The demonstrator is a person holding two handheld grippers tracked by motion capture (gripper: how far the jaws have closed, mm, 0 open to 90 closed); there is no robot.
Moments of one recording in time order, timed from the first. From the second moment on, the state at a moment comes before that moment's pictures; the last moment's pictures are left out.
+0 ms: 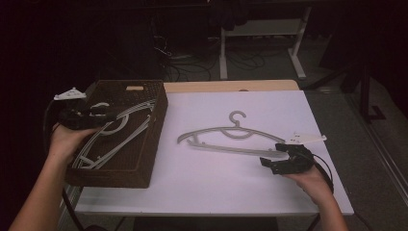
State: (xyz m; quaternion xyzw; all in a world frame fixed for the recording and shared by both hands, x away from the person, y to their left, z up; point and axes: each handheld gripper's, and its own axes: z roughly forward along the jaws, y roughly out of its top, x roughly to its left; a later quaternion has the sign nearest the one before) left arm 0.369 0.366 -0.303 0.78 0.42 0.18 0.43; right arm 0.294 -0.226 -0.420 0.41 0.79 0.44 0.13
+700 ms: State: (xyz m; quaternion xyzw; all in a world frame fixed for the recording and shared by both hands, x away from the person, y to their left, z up) left arm 0.369 0.188 -0.313 0.82 0.29 0.09 0.48; right arm 0.296 -0.222 -0.418 0.40 0.79 0.44 0.13
